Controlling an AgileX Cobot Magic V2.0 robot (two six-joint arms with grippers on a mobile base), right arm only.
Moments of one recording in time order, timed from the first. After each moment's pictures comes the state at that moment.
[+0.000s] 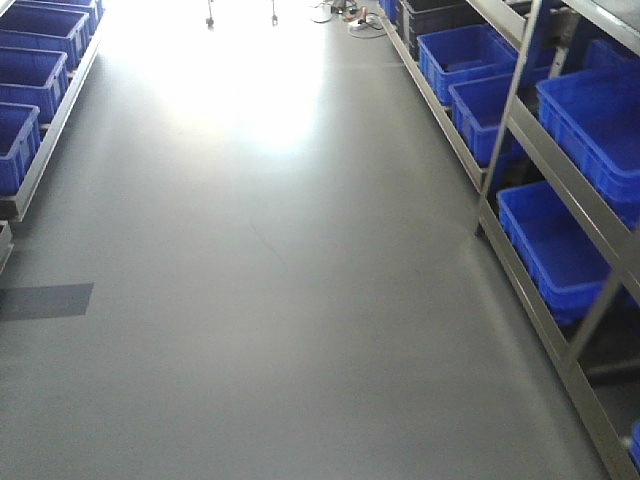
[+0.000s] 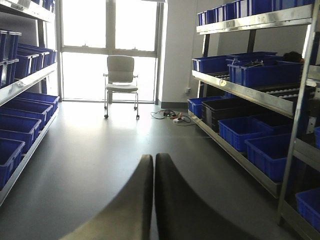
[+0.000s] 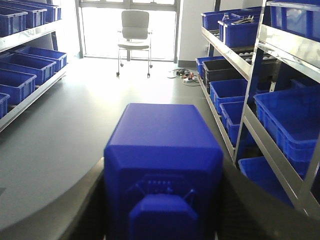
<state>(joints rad) 0.03 0.09 -0.31 0.16 0.41 -0.22</state>
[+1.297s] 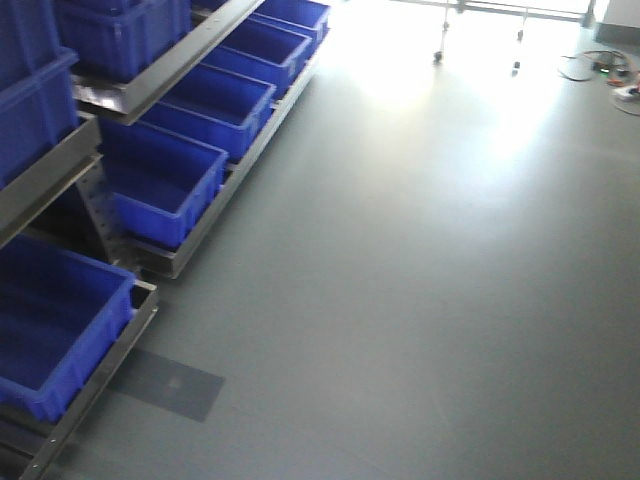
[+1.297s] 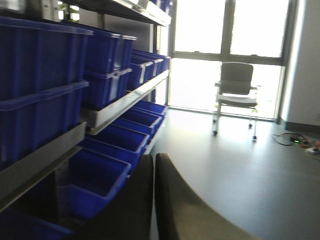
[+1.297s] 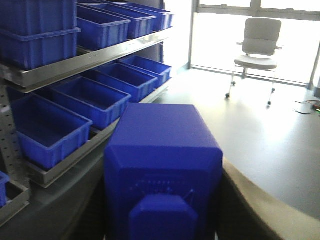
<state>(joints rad) 0.03 0.09 -0.31 0.16 0.41 -0.22</state>
